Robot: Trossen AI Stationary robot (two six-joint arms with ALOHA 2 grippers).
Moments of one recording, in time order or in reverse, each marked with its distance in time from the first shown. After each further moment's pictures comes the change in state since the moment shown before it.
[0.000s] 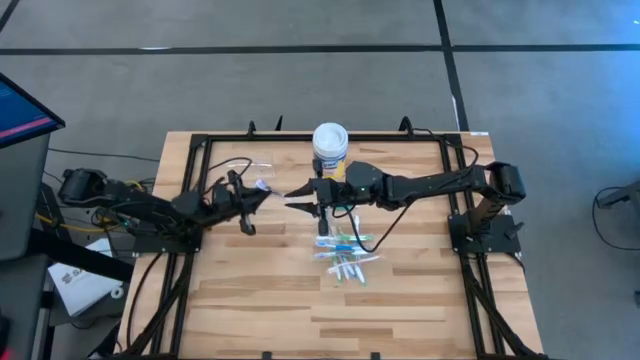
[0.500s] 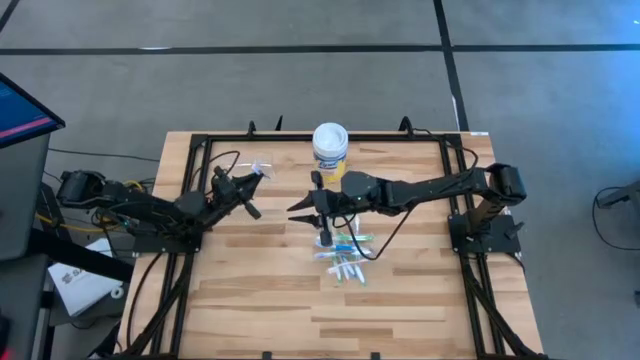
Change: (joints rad) left arm 0.037 -0.013 -0.001 -0.102 -0.330 0.063; right arm 0.041 0.000 0.000 -0.120 0.000 0.016
